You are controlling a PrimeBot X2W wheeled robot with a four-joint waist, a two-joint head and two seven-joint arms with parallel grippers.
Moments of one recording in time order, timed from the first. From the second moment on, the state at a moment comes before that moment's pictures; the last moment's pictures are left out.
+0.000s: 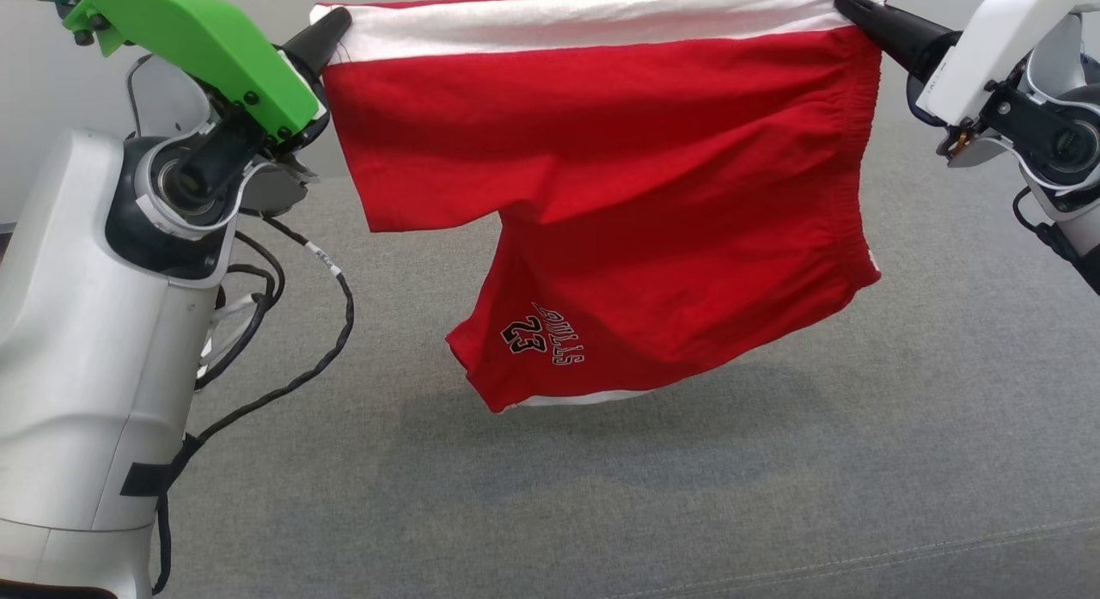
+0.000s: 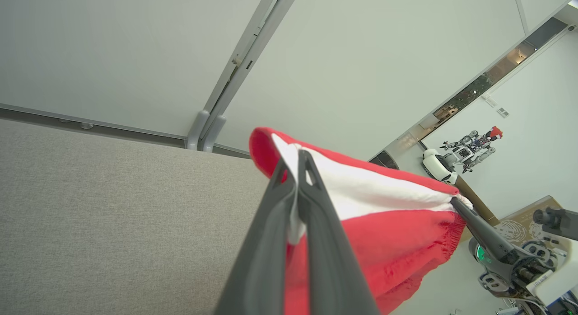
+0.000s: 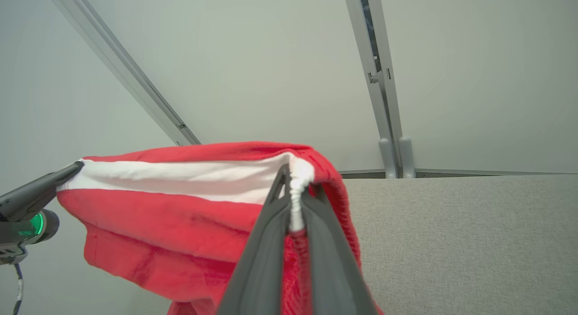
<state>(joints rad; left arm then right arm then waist) -0.92 0.30 -0.40 0.30 -1.22 0.28 0.53 -1.08 -0.59 0.74 0.49 1.40 0.13 0.32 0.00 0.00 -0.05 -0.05</state>
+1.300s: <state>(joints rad) -1.40 0.15 -0.42 0.90 -0.97 0.04 -0.08 -1.52 -0.20 0.73 1.13 0.84 0.13 -0.25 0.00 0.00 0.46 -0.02</state>
